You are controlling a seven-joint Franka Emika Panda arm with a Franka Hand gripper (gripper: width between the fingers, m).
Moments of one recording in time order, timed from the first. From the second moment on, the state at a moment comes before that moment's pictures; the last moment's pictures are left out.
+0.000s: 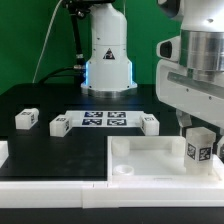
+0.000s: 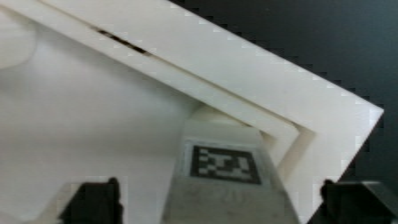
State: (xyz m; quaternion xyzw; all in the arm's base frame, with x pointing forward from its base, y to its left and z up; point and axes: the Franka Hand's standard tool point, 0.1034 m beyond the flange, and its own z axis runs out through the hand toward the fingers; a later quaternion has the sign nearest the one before) arm 0.618 0.125 0.068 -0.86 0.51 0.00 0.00
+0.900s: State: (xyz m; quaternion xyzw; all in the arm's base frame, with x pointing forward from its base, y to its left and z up) arm 0.620 0.117 0.069 -1.00 -0.07 0.00 -0.01
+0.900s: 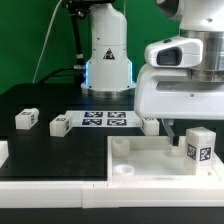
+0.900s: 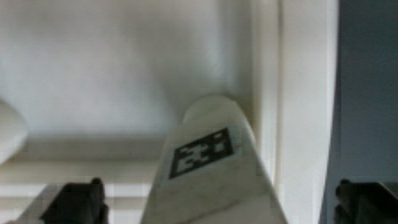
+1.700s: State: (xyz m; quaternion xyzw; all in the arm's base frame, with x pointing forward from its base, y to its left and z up) arm 0.619 0.120 0.069 -1.00 0.05 0.00 -0.01
